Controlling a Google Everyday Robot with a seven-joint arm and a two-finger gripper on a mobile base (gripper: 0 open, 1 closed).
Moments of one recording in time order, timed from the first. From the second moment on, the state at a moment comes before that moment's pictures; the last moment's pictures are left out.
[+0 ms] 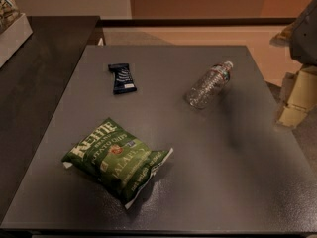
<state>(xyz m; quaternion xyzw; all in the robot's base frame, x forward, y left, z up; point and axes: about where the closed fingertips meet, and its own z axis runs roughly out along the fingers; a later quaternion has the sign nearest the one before) 0.438 -0.217 0.976 -0.60 0.78 -0.03 0.16</state>
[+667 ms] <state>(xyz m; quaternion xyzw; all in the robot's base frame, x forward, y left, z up) 0.438 -0.215 0.976 -0.60 0.78 -0.03 0.16</state>
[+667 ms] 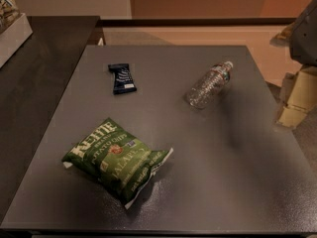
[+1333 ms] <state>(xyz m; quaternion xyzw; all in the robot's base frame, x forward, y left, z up) 0.427 -0.129 0.965 -0.61 0.77 0.00 0.17</state>
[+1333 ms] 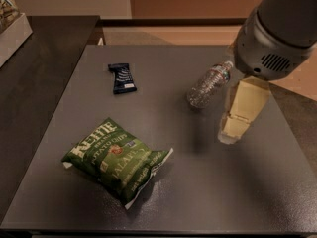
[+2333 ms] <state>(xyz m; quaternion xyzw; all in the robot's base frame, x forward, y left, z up) 0.411 -0.009 0.920 -0.60 0.78 0.05 0.14</state>
